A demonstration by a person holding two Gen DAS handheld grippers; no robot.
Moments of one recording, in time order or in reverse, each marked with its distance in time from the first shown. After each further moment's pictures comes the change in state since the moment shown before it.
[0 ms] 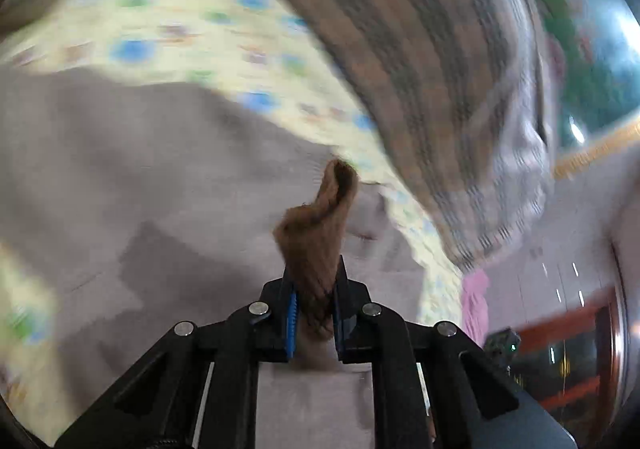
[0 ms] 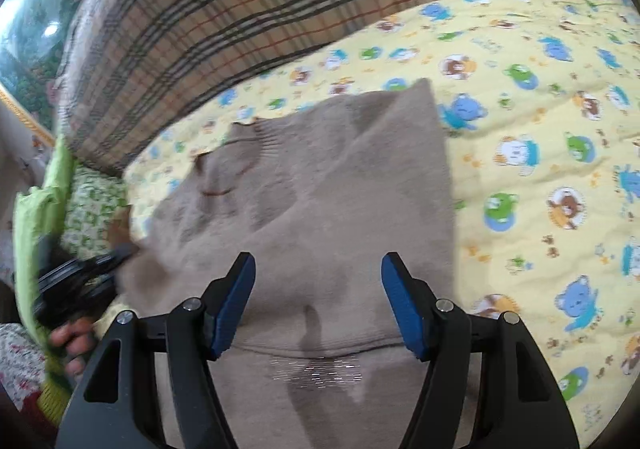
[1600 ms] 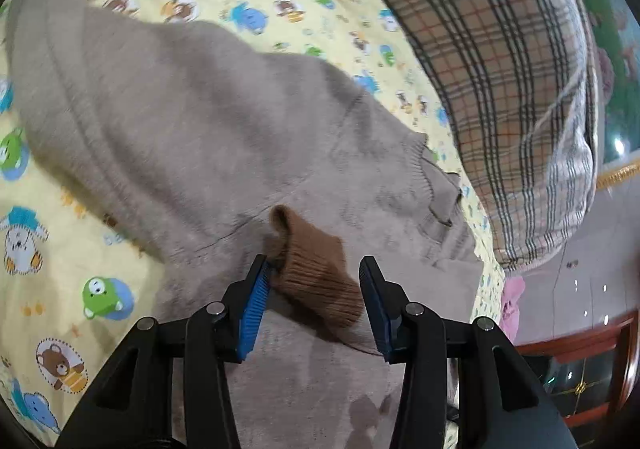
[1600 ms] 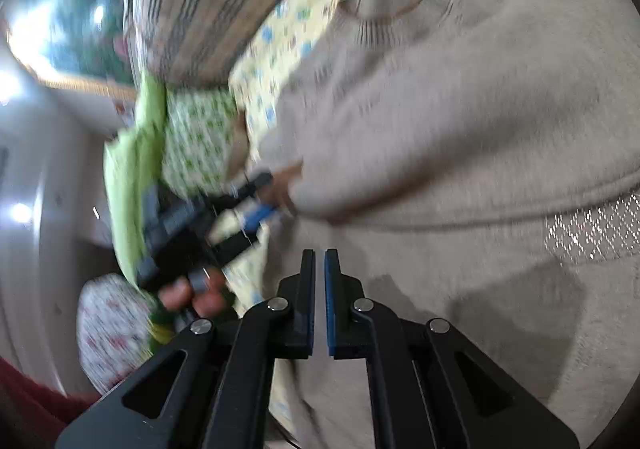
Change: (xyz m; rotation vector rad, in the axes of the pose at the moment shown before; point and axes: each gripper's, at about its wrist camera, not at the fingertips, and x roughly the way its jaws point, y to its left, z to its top) left arm -0.005 0.044 -0.007 -0.047 0.041 0.134; right arm 0.057 0.103 -0.084 0.032 0.371 0.444
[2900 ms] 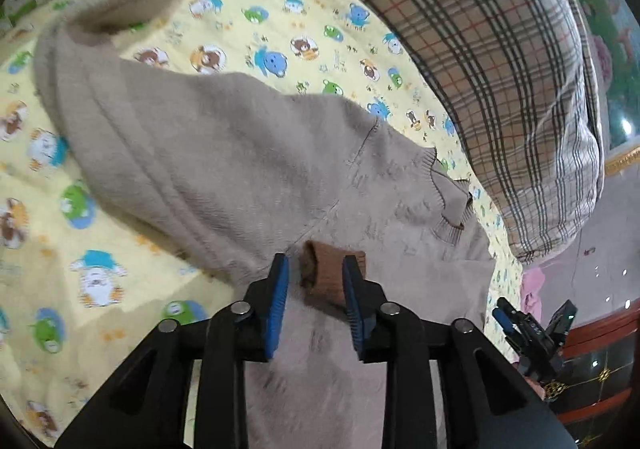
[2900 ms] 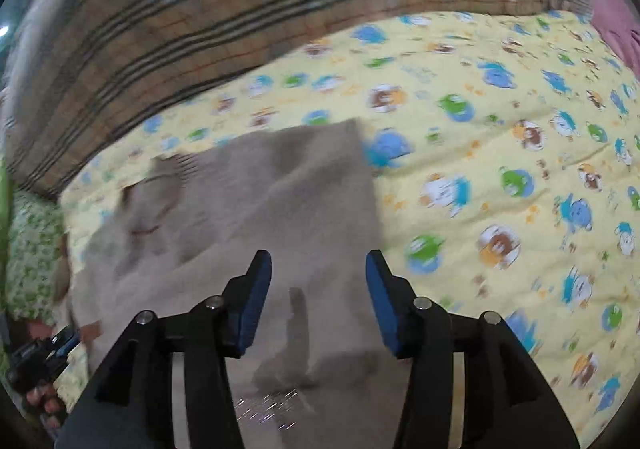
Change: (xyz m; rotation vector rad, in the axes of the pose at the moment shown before) left arm -0.046 -0.001 0.008 0.098 -0.035 0.090; right arm -0.139 -0.063 0.069 0.013 -0.422 -0.640
